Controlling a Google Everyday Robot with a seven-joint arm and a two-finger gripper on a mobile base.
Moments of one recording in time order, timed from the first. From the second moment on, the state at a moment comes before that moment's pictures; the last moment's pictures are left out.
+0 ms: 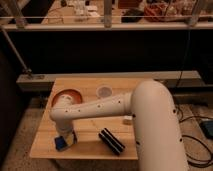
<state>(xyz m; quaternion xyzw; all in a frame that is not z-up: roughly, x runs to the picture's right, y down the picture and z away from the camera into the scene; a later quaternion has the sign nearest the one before) -0.215 0.262 0.790 -0.35 -0.22 -0.31 0.86</state>
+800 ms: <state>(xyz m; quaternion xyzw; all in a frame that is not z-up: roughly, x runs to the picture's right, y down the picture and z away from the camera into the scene) -0.209 0.213 0.767 -0.34 -0.20 -0.31 0.87</state>
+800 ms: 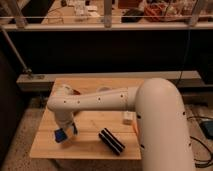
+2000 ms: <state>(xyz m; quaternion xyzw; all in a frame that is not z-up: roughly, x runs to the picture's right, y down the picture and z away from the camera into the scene) -0.207 0.175 0.777 -0.34 -0.19 -0.31 0.87</state>
